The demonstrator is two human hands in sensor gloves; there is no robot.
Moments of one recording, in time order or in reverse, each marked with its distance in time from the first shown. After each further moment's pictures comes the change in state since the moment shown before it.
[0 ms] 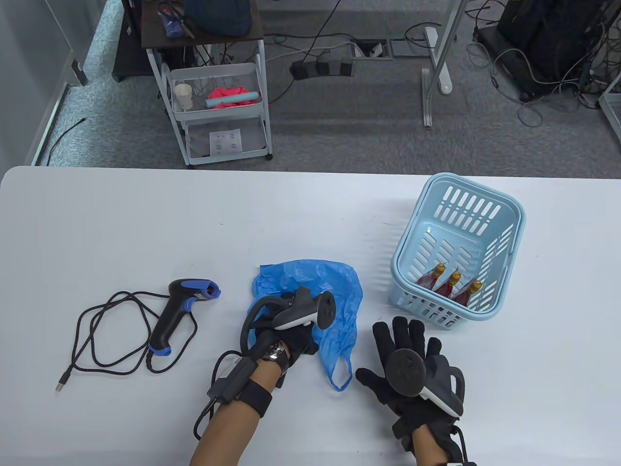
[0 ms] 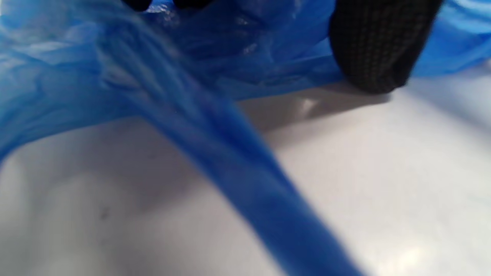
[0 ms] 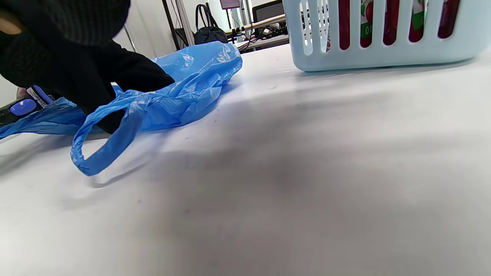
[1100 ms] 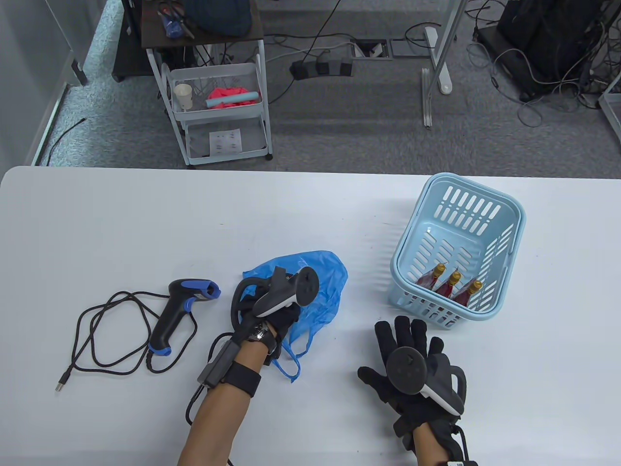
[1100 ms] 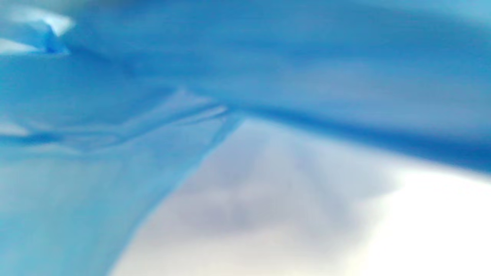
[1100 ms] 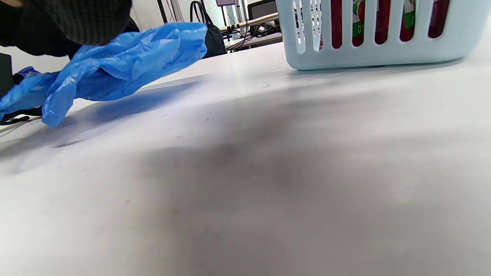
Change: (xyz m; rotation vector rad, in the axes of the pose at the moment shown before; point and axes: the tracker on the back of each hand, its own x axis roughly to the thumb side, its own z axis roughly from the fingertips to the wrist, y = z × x) left_hand -0.036 0.040 0.009 0.321 0.054 0.093; right_hand -0.002 -0.003 0.000 0.007 0.020 0.006
